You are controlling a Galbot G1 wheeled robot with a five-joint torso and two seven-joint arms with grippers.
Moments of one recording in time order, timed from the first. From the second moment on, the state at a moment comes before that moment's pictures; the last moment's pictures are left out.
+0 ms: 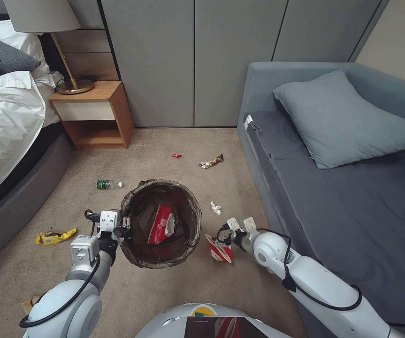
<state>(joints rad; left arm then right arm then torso) 1.75 -1.28 -0.61 -2.50 -0.28 0.59 -0.16 -1.00 0.91 -0.16 1.73 0.81 -0.66 0.20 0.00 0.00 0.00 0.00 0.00</state>
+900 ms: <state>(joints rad) 1.74 -1.28 -0.61 -2.50 -0.28 0.59 -0.16 -0.98 0.99 -0.23 1.55 0.74 -0.65 0.24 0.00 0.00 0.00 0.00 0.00</state>
